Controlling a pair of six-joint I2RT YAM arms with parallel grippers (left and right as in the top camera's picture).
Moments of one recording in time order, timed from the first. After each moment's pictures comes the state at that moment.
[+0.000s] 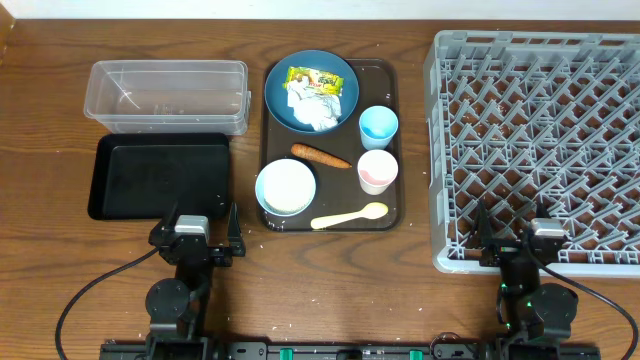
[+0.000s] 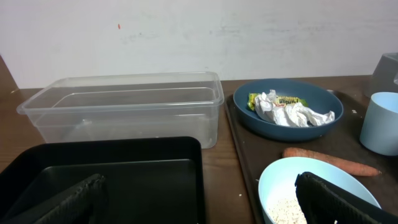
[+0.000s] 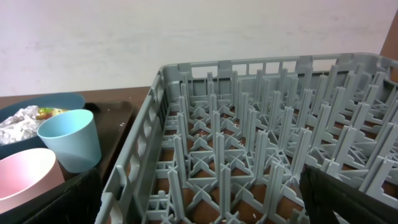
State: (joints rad) left arm -0.03 0.01 0.01 -0.10 0.02 0.01; right arm -0.06 0.01 0.01 -0.07 -0.05 0.09
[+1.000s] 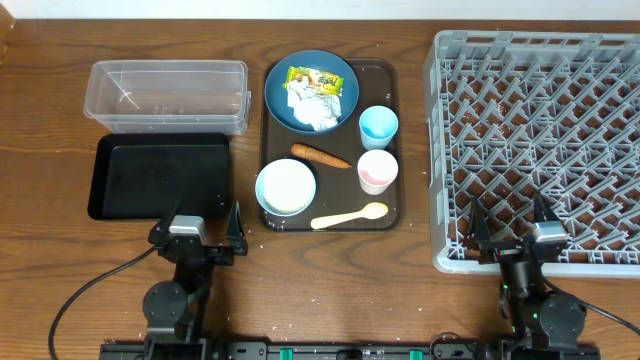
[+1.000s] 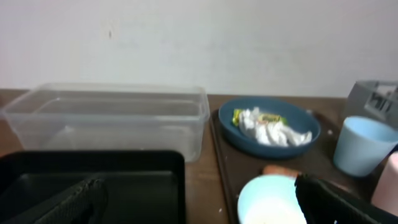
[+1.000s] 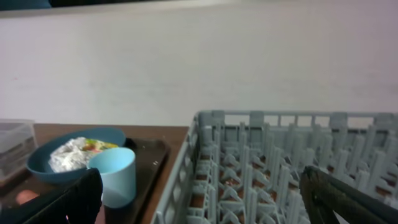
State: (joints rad) left arm -0.03 0.02 0.05 -0.07 0.06 -0.08; right arm -0.06 0.02 0.04 0.09 -0.19 0.09
